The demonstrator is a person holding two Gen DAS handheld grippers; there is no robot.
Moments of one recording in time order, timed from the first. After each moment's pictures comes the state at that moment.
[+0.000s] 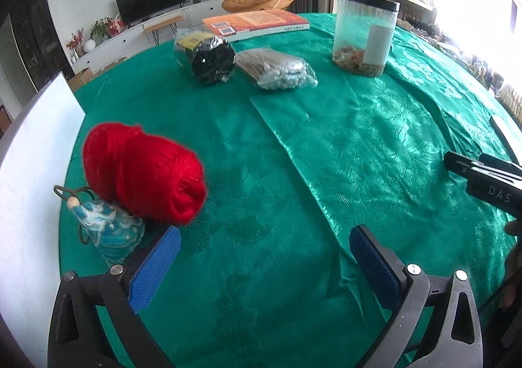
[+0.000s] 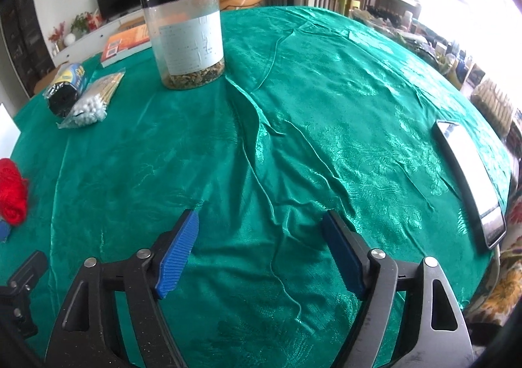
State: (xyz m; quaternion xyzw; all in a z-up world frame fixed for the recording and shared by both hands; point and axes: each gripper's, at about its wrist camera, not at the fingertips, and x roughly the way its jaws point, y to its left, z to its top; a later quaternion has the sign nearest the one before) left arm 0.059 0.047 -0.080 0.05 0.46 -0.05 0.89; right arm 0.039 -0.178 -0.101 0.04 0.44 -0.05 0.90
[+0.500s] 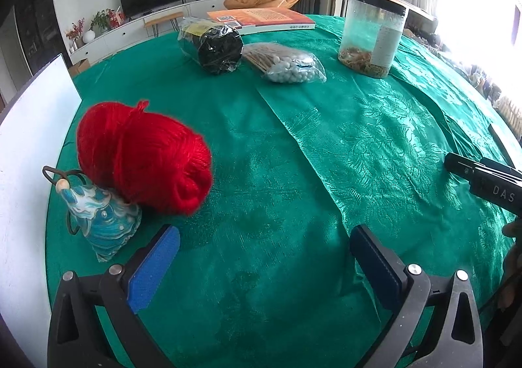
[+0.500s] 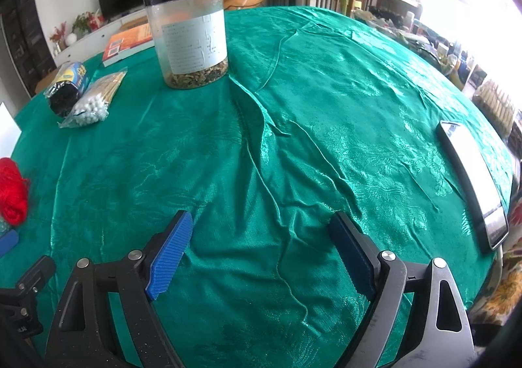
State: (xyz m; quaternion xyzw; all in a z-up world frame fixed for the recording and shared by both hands) left arm 0.061 0.059 -0.090 0.03 0.45 -0.06 0.89; right arm 0.039 -0.176 -0.101 0.04 0.44 -0.05 0.90
